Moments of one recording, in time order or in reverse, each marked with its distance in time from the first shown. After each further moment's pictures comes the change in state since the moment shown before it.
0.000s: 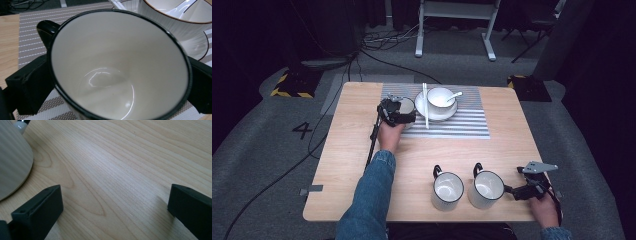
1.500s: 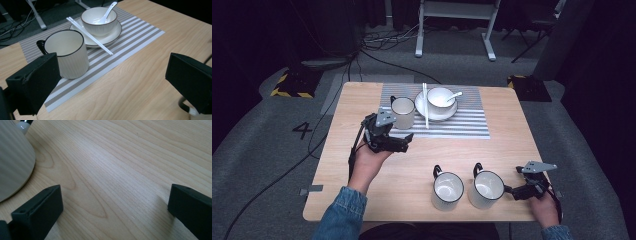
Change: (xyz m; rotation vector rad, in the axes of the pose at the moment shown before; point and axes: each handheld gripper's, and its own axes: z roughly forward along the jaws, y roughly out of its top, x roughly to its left) left arm -0.048 -0.015 -0.182 -0.046 -0.171 0.251; right arm 0.000 0.002 0.001 0.009 0.013 -0.011
